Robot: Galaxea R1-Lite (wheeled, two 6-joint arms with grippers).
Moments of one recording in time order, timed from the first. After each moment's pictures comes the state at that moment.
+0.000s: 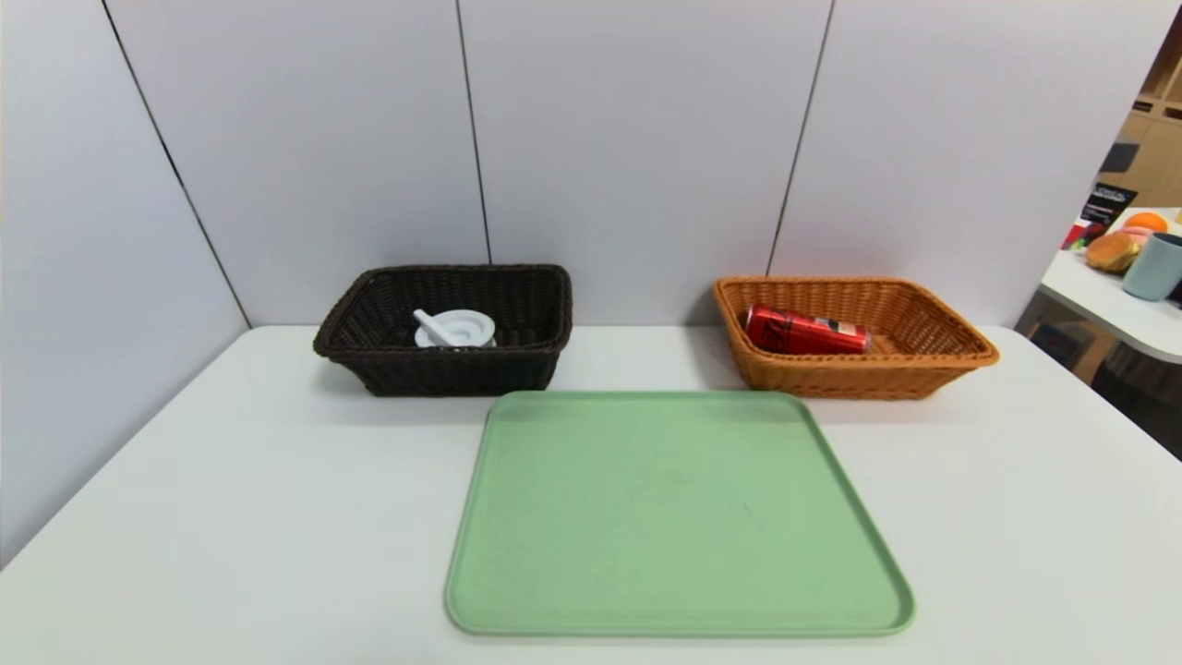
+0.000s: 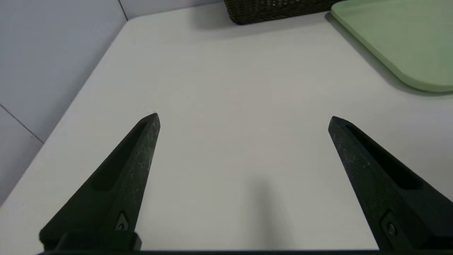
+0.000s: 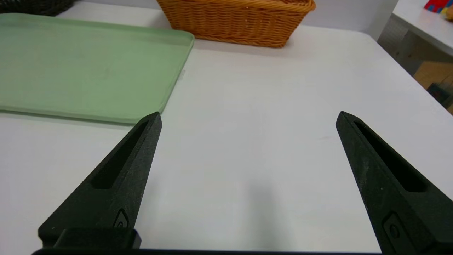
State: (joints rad) left arm -0.02 0.00 0.00 0.01 -0.04 0.12; right arm 0.00 0.00 0.00 0.01 0.03 -0.09
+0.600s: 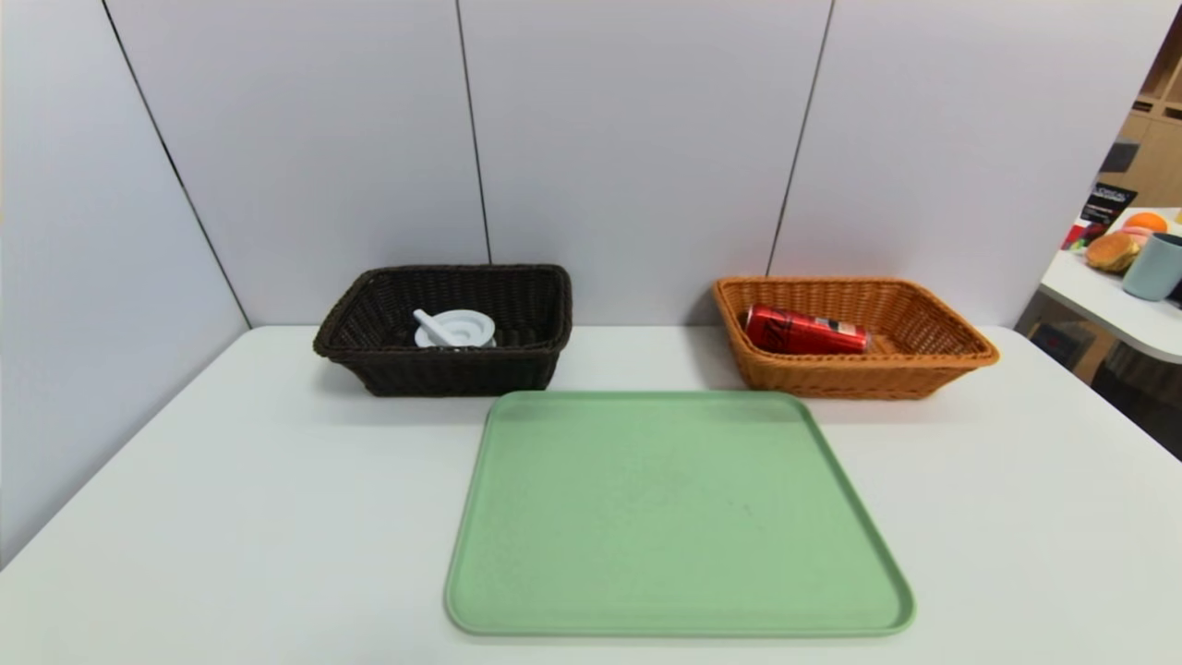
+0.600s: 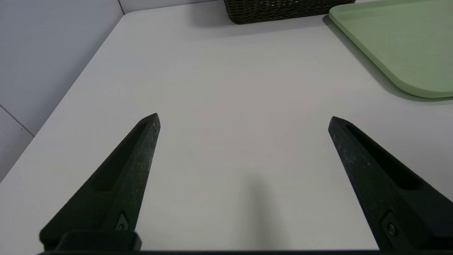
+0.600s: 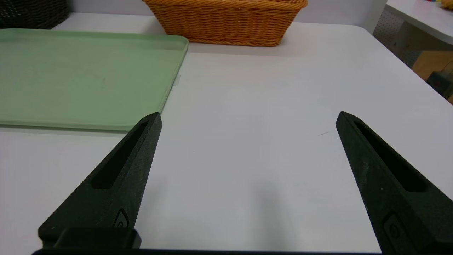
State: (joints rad) left arm -0.02 0.00 0.00 0.01 -0.04 0.08; right arm 0.00 0.00 0.00 0.00 0.01 -0.04
